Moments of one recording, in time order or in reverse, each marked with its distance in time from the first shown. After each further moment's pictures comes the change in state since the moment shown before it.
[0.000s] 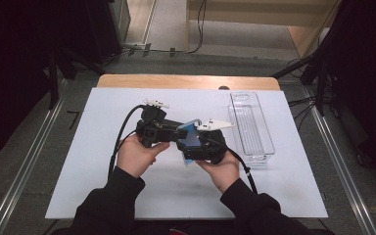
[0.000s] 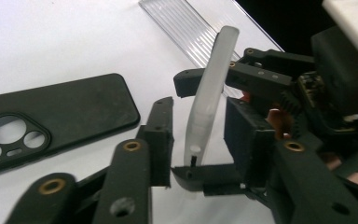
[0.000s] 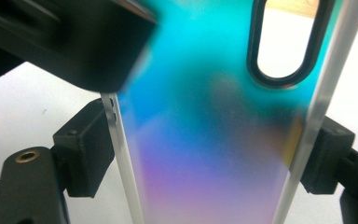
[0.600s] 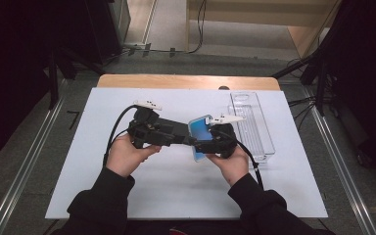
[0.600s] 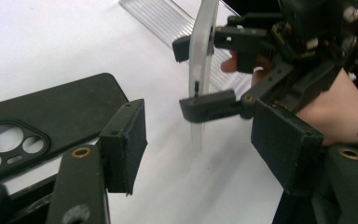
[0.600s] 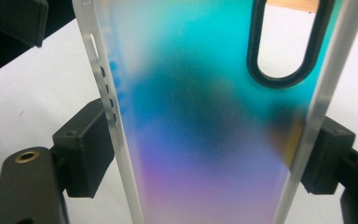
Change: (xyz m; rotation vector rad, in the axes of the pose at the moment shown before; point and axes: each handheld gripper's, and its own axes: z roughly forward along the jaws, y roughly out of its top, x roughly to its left) left arm 0.020 -0.012 -0.007 0.004 -0.111 0.104; right arm -0.034 0.000 -0.007 0.018 -0.012 0.045
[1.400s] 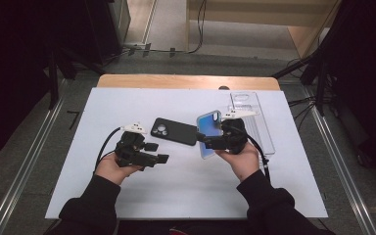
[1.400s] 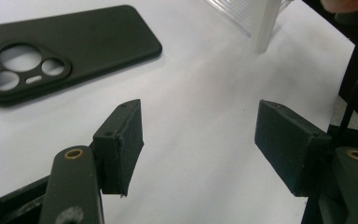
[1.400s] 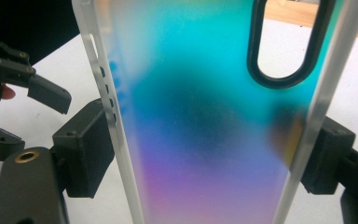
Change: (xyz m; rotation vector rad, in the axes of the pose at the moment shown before) left arm 0.028 -0.070 0.000 0.044 0.046 0.005; right arm -0.016 0.009 -0.024 -0.022 0.041 -0.005
